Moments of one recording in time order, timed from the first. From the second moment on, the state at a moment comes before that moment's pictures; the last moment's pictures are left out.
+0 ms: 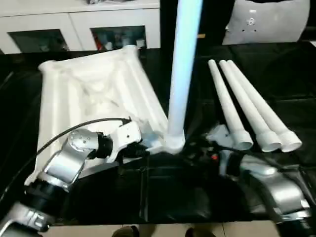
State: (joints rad) left arm -0.42 0.54 -0.34 0.17 0.00 0.25 -1.17; right arm -0.16 -0.43 0.13 -0.08 0.28 0.38 0.86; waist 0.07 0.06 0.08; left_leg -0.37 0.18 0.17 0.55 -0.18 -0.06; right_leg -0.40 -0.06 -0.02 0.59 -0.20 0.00
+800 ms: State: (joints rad) left arm -0.50 0.55 -0.41 0.33 0.00 0.01 -1.35; right arm -0.31 -0.50 0.25 0.08 0.26 0.30 1.11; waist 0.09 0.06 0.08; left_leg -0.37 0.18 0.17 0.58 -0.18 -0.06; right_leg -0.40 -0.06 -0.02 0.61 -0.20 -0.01
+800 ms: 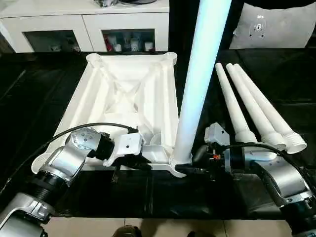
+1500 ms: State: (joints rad) left arm -0.51 0.55 -0.41 0.37 0.00 -0.05 -1.35; right arm -0.38 -0.48 0.28 0.18 0.26 0.28 1.21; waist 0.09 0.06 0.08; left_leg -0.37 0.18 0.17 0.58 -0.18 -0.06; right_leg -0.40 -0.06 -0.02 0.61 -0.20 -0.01
